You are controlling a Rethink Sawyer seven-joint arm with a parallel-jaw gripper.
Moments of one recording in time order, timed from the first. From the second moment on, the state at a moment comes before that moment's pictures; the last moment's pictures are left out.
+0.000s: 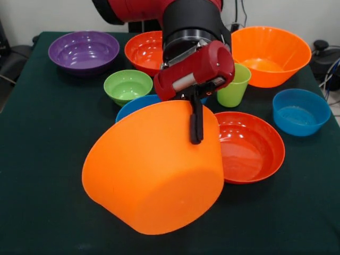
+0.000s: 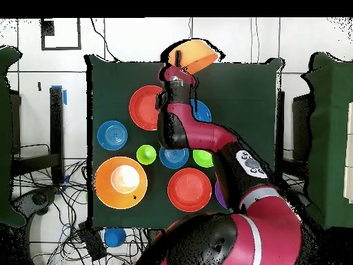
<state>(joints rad) -0.48 -0.40 0.37 1.61 -0.20 -0.85 2.27</state>
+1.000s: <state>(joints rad) -0.52 -0.30 0.38 1.63 -0.28 -1.00 2.29</state>
